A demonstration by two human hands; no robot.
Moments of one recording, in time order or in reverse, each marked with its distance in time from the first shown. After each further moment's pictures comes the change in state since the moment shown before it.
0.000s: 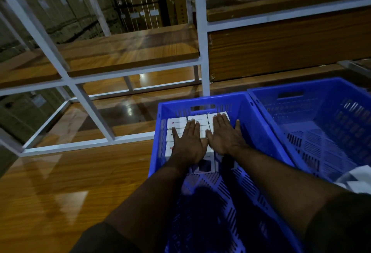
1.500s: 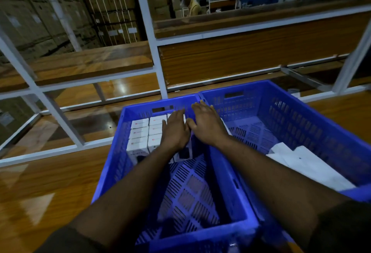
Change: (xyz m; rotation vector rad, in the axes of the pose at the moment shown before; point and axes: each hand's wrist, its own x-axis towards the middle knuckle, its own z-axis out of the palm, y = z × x) left_hand -0.033 0.118 -0.048 -0.417 0.252 0.026; right_hand -0.107 0.071 -0.079 0.254 0.346 -0.155
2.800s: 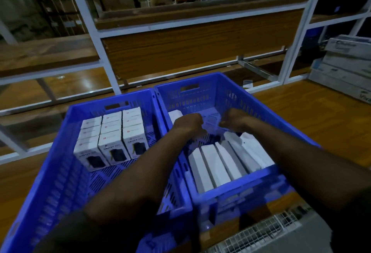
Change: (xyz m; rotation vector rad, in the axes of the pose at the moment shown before) left_hand -0.002 0.166 0.063 0.298 -0.511 0.188; right_hand -0.076 0.176 -0.101 -0.089 -0.364 0.498
